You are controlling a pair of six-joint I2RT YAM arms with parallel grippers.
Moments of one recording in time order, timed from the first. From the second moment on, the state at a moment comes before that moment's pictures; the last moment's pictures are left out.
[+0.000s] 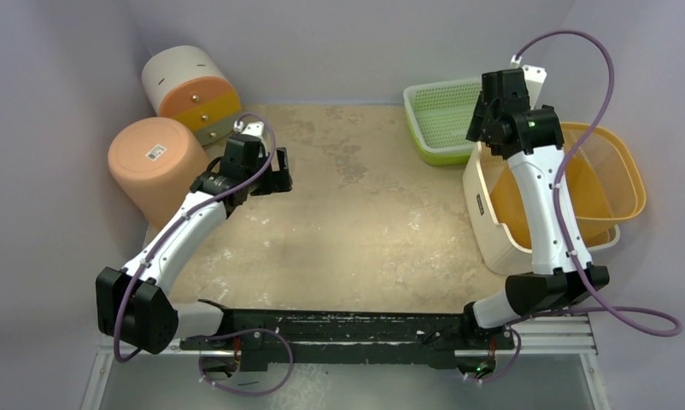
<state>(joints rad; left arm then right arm) -0.34 1.29 1.10 -0.52 -0.10 -0.39 0.17 1.49 1.90 -1.19 0.67 0.34</state>
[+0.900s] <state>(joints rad) -0.34 1.23 1.07 -0.54 -0.06 -0.39 0.03 1.45 1.66 -1.06 0.64 0.26</state>
